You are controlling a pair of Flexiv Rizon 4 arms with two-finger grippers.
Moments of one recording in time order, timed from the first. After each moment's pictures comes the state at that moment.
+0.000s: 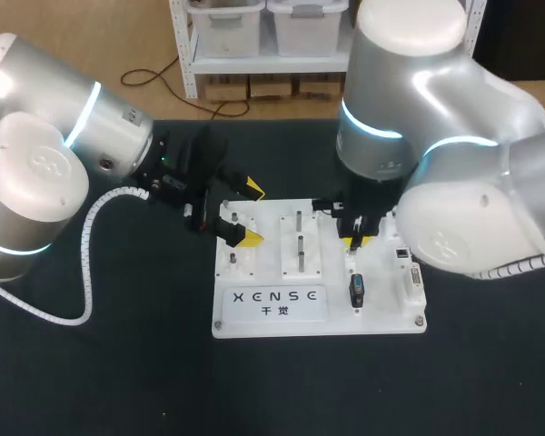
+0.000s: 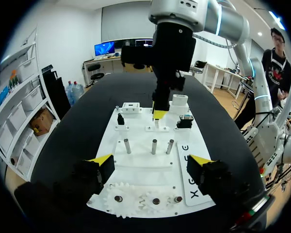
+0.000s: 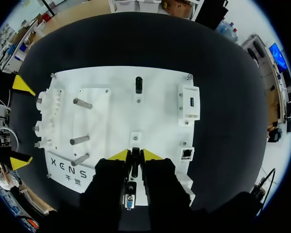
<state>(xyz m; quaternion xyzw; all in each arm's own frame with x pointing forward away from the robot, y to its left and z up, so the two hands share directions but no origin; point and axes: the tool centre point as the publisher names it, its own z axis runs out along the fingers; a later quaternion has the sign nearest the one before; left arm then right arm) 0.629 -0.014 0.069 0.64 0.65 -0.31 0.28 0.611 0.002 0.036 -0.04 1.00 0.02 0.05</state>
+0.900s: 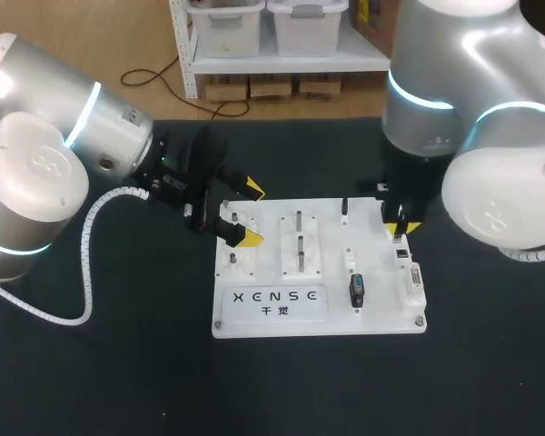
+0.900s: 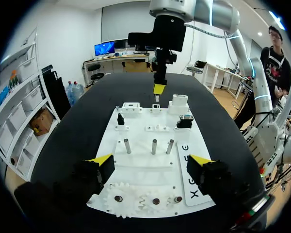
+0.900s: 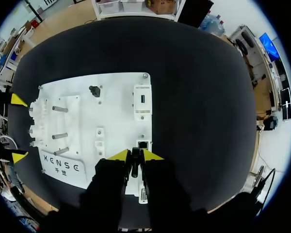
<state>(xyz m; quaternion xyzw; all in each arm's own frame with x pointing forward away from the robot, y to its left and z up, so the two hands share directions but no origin) 0.629 -0.014 0.069 0.64 0.65 -0.31 0.28 0.606 -0.058 0.061 0.01 1.00 0.00 0.04</state>
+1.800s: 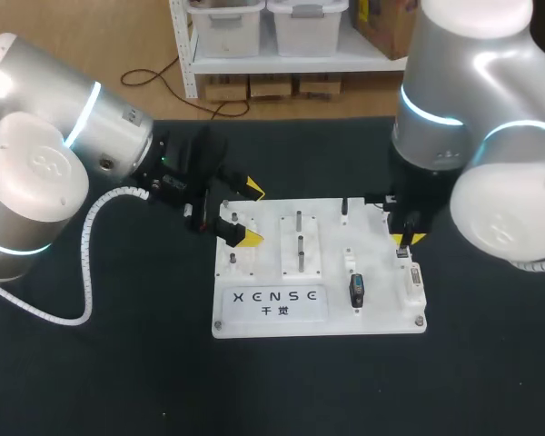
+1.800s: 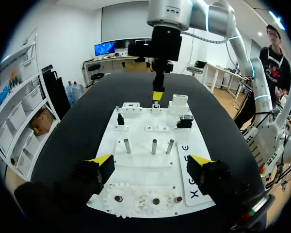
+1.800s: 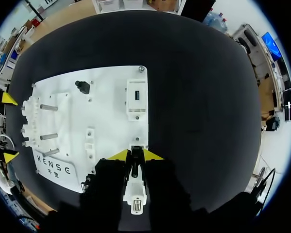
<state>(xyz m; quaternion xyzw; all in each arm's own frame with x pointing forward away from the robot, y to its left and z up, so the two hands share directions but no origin) 0.629 -0.014 0.069 0.64 0.65 -0.31 0.28 0.609 -0.069 0.037 0.00 1.00 0.01 0.03</state>
